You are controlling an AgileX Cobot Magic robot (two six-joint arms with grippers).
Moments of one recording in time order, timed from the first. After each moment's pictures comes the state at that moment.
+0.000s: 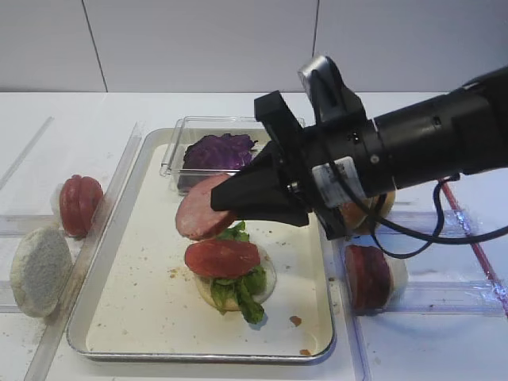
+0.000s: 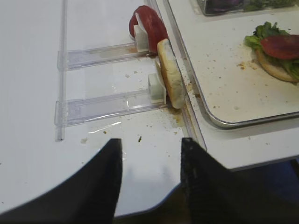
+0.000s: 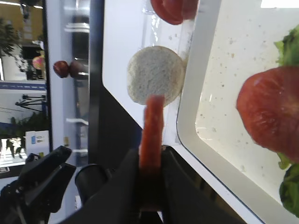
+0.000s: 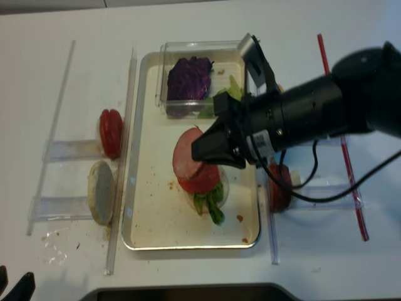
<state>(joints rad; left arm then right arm) -0.01 -0.01 -0.49 -0.10 1.19 0.09 0.40 1.60 -0.83 1.56 0.99 -0.78</state>
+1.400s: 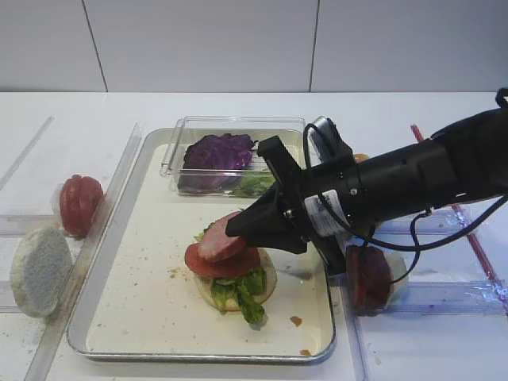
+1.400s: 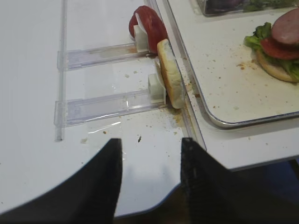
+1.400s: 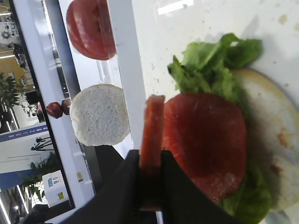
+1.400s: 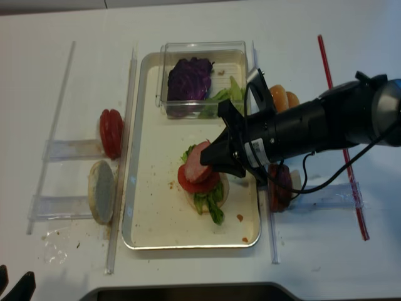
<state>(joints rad) -0.01 -0.01 -0.49 -0.10 1.19 0.09 0.37 1.79 -0.81 1.65 0.94 -0.76</state>
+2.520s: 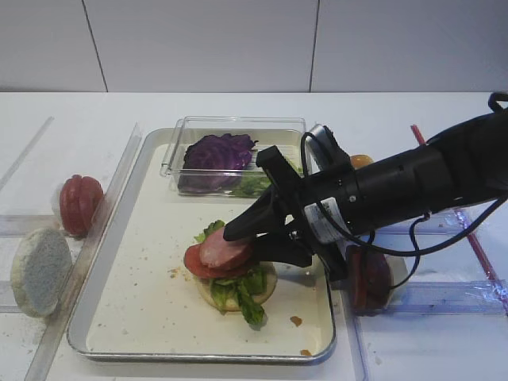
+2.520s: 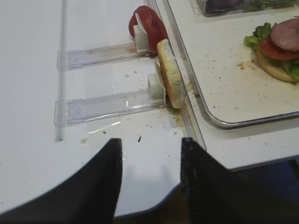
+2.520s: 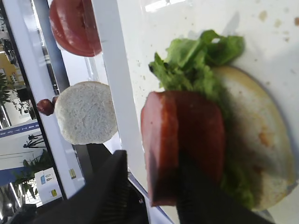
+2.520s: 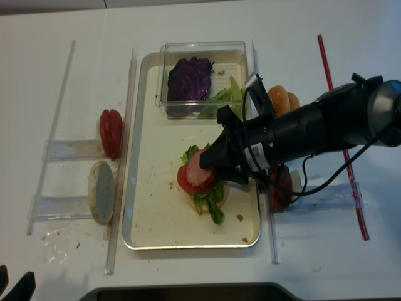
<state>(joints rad) -0.01 -0.01 -0.49 -0.10 1.19 0.09 0.37 1.81 -0.81 1.63 0.94 -0.76</state>
